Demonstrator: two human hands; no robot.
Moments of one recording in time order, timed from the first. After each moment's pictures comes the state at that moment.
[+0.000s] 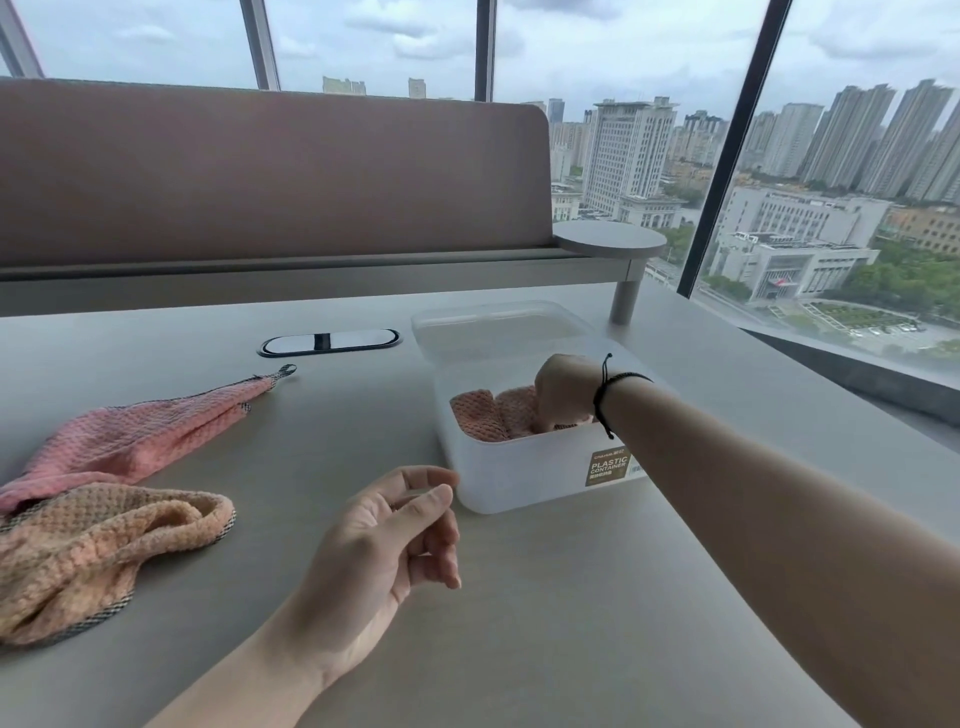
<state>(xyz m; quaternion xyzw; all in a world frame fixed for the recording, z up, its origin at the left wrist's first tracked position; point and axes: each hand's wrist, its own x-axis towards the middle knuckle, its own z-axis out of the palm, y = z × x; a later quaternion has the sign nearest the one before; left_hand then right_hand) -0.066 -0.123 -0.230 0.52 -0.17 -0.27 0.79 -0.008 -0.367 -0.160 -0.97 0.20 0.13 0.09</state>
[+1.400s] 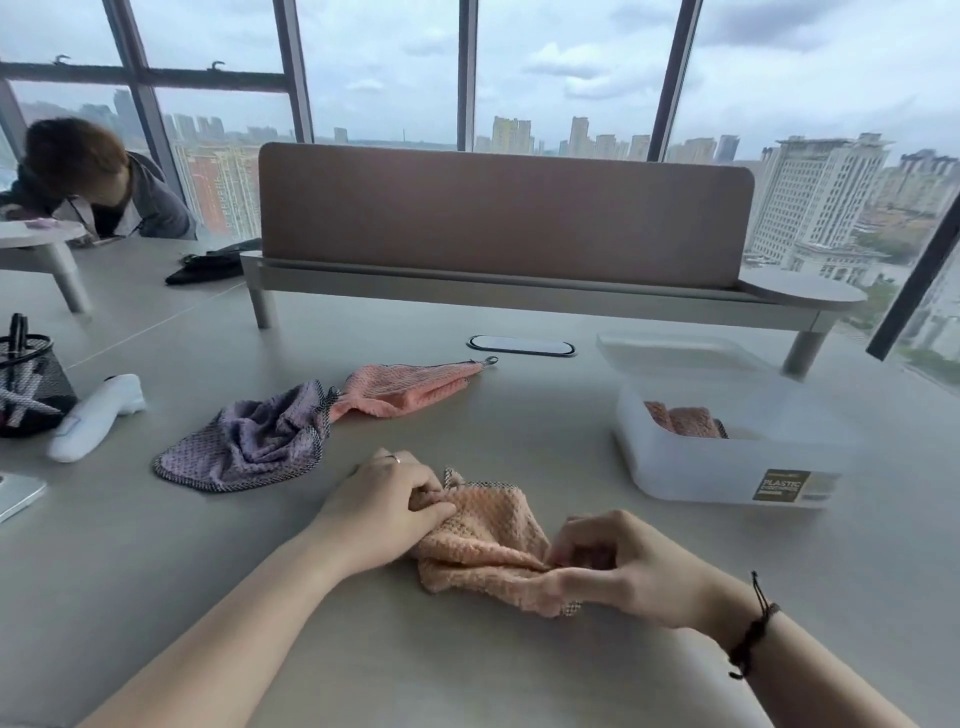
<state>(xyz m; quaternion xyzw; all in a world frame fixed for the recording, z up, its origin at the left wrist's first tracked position) -0.062 0.065 -0.229 0.96 -0.19 0.06 0.21 -0.146 -0.201 -0.212 -0.88 -0.17 0.10 0.42</state>
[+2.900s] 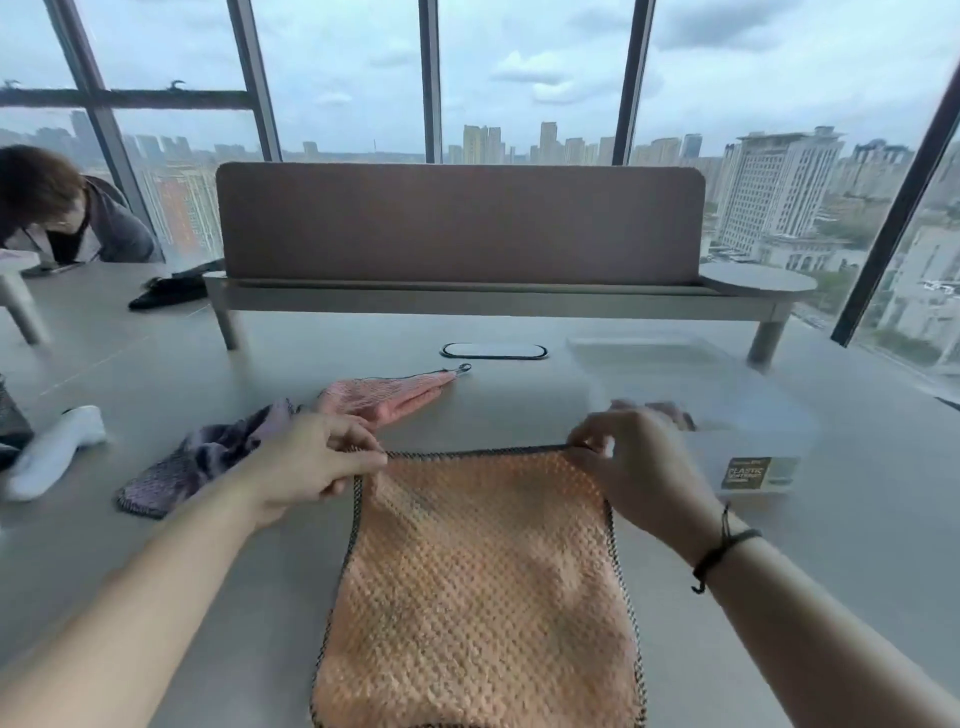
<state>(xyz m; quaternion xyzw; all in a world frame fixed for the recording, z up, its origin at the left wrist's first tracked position) -0.039 0.092 -0.171 0.85 -0.10 -0.09 0.51 -0.118 -0.222 -0.165 -0.94 -0.01 -0.23 0.24</state>
